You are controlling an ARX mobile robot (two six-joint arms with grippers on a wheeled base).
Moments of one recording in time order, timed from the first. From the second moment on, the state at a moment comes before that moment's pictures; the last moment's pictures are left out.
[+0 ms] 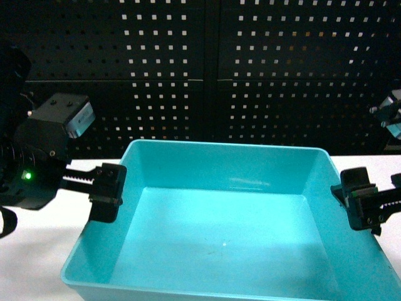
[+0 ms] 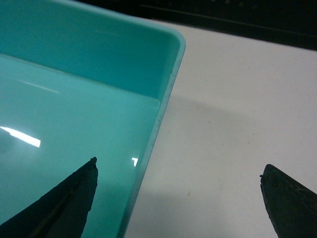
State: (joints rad) left arm -0.21 1.73 0.80 0.10 -0.05 0.01; right arm 0.12 1.72 0.69 0.38 -0.06 -0.10
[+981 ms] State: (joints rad) left arm -0.26 1.86 0.71 0.29 -0.06 -0.08; right arm 0.18 1.86 0.61 0.51 -0.04 -0.03
